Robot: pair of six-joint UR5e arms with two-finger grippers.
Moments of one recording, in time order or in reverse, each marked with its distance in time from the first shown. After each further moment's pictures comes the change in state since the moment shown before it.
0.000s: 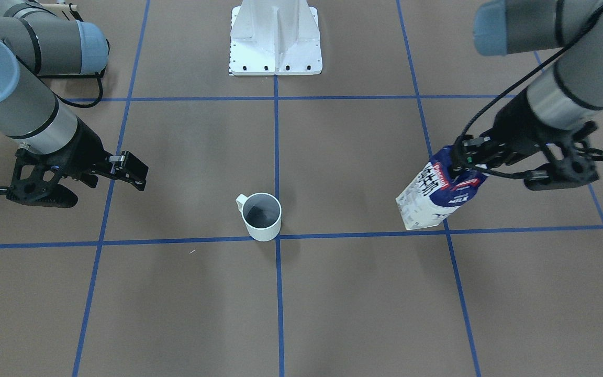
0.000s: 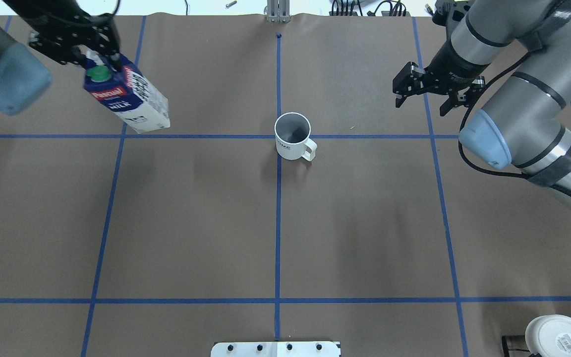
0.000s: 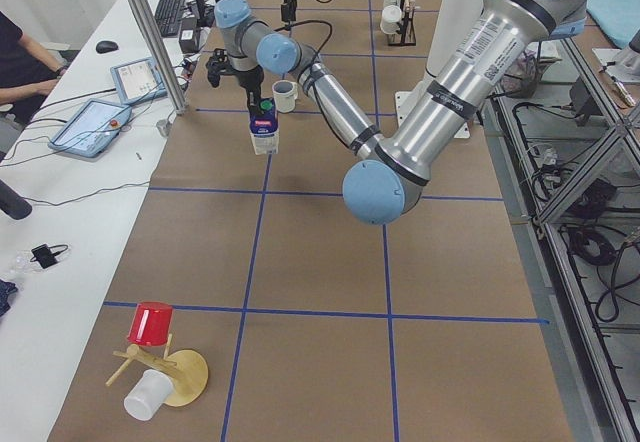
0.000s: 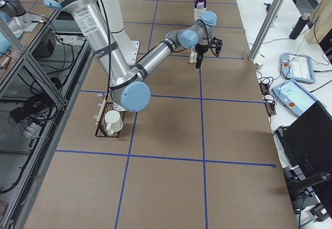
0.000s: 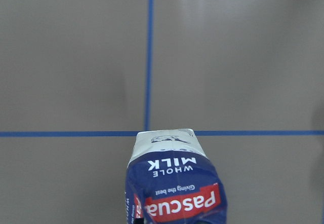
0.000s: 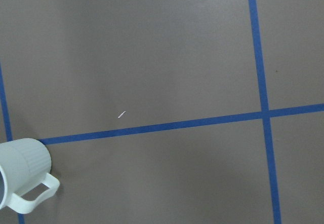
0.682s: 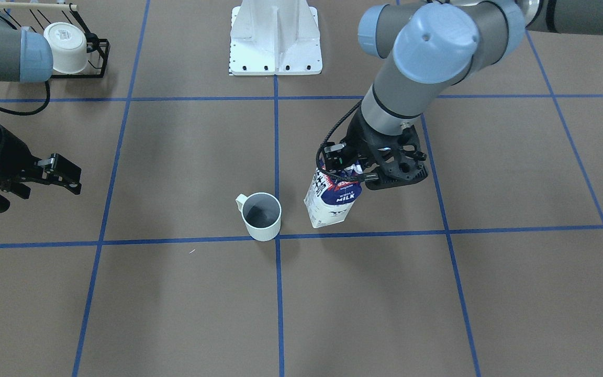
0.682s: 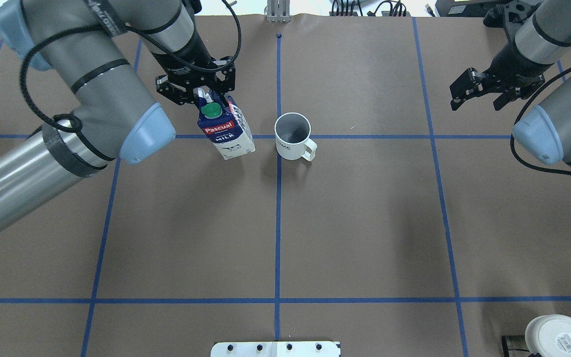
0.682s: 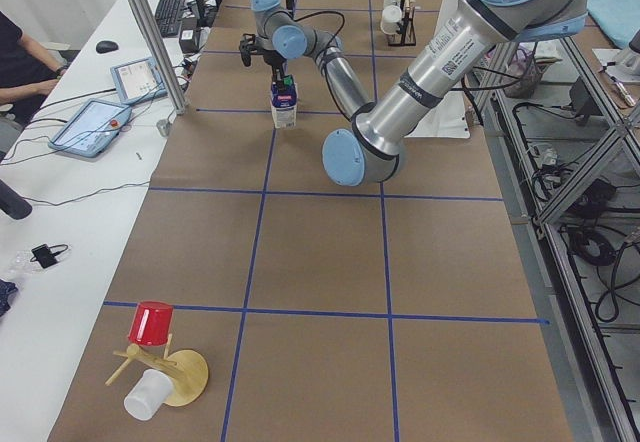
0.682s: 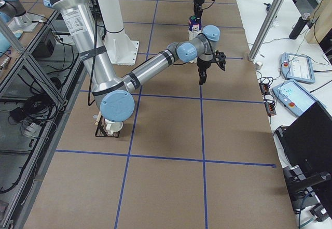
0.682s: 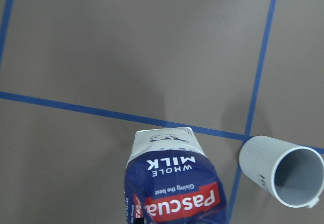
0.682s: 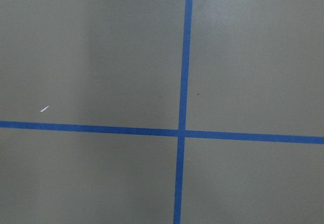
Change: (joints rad) left arm 0.227 -0.202 0.140 -0.092 0.139 -0.303; right arm 0.099 -0.130 0.013 0.000 0.010 -0.313
